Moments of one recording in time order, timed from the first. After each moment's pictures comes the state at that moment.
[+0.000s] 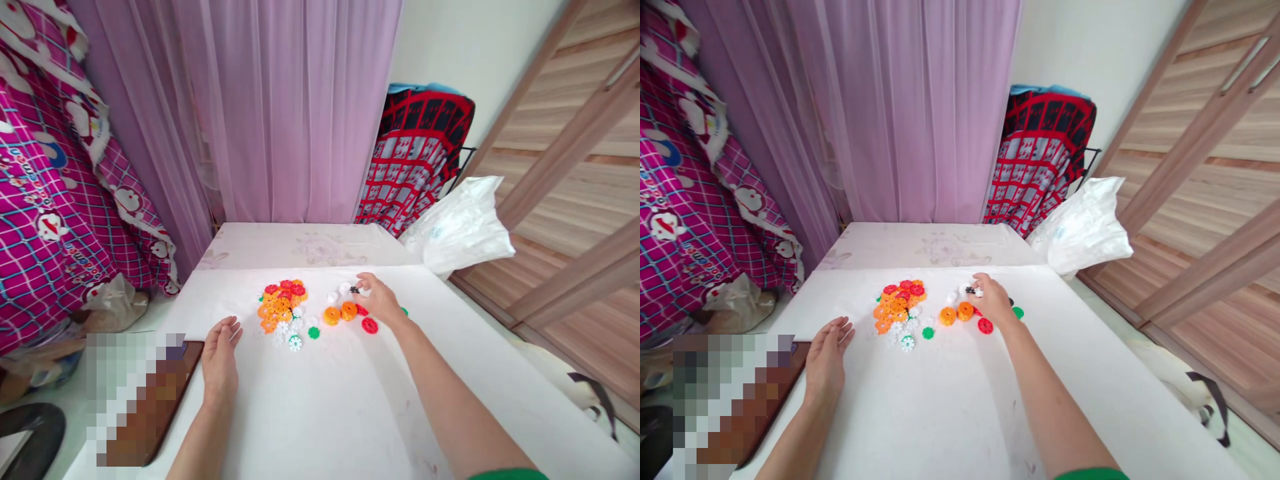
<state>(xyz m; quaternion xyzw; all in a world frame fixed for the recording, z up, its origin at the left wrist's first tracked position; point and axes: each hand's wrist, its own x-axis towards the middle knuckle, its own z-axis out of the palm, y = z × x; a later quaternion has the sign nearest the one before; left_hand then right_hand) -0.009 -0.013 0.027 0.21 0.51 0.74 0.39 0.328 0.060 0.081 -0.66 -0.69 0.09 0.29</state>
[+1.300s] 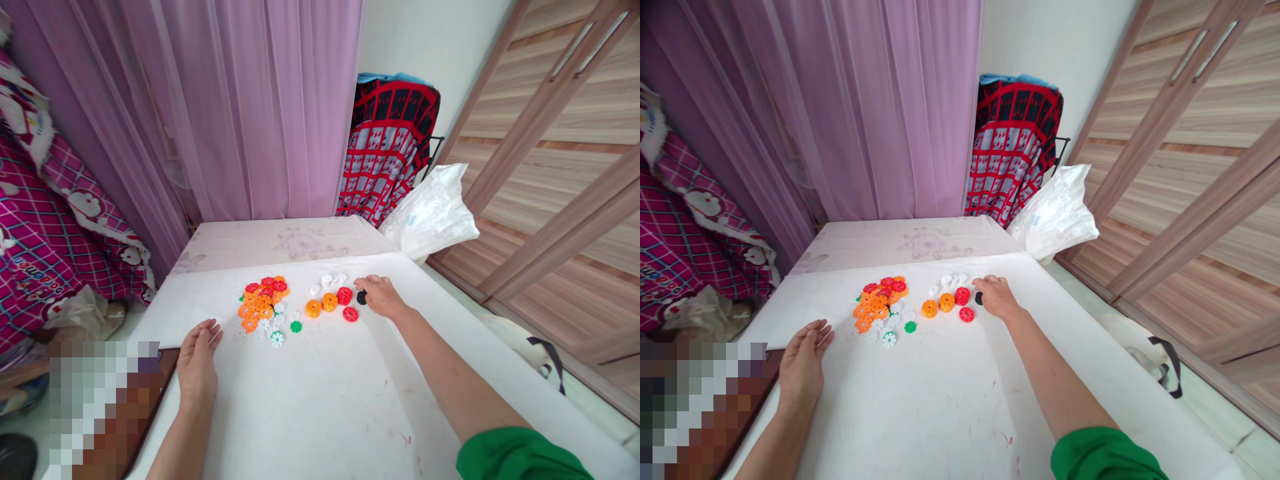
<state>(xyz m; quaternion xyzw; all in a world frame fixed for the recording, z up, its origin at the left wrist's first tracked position) -0.009 -0.012 0.027 0.26 0.53 0.72 0.37 0.394 0.042 0.073 -0.65 -0.76 0.03 0.08</state>
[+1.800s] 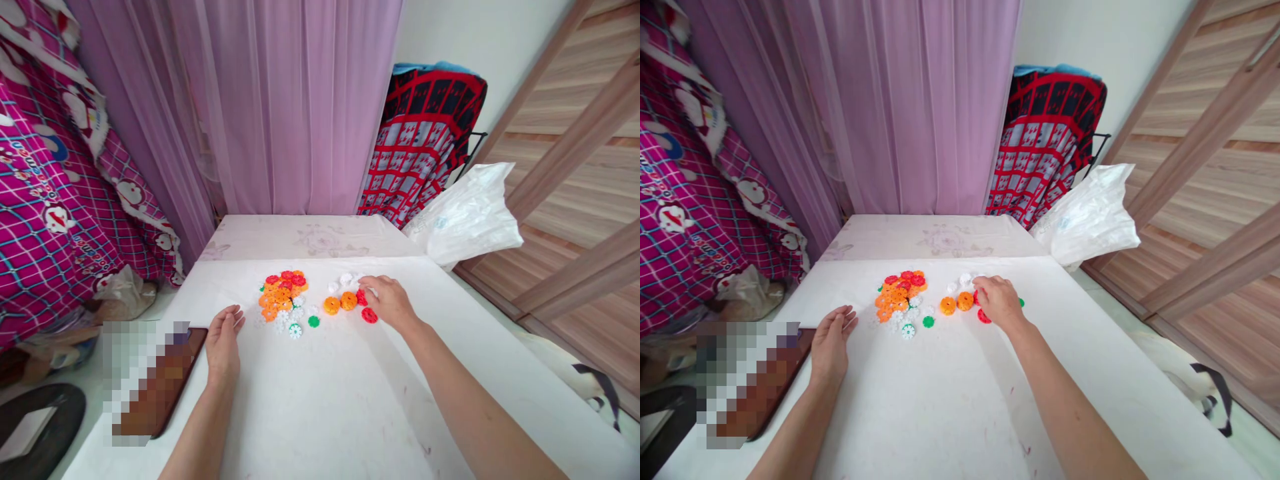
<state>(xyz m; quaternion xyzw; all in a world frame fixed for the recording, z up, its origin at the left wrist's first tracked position) -0.008 -0.012 0.025 0.25 0.52 0.72 0.37 0.334 0.025 0.092 -0.63 -0.76 -0.01 0.19</state>
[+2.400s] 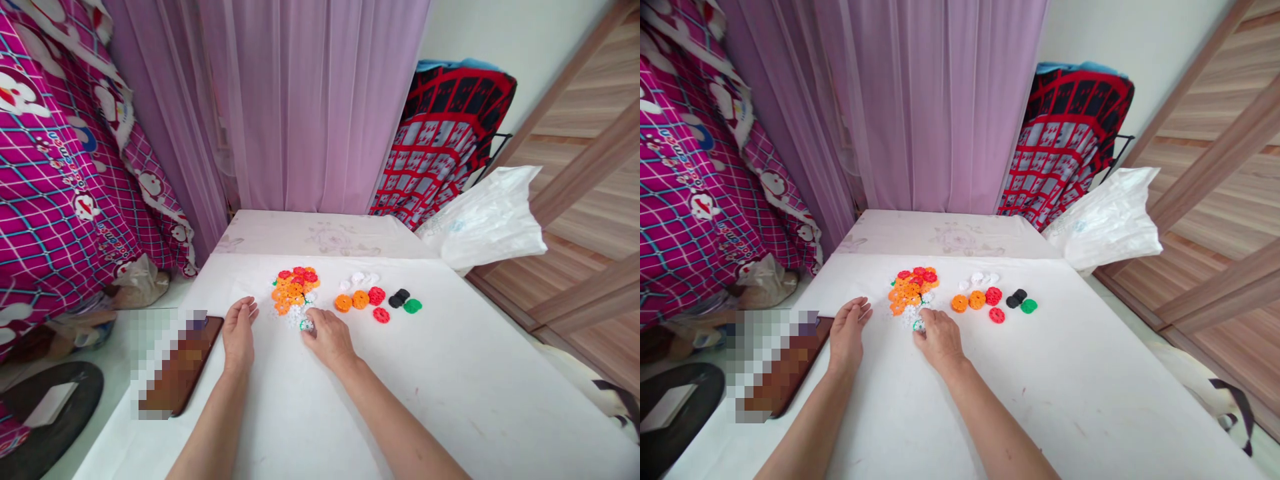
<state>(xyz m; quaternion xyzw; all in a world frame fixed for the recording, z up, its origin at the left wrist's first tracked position) -0.007 -0.012 0.023 0.24 0.51 0.73 0.39 0.184 -0.026 0.043 -0.60 -0.78 0.06 0.16</state>
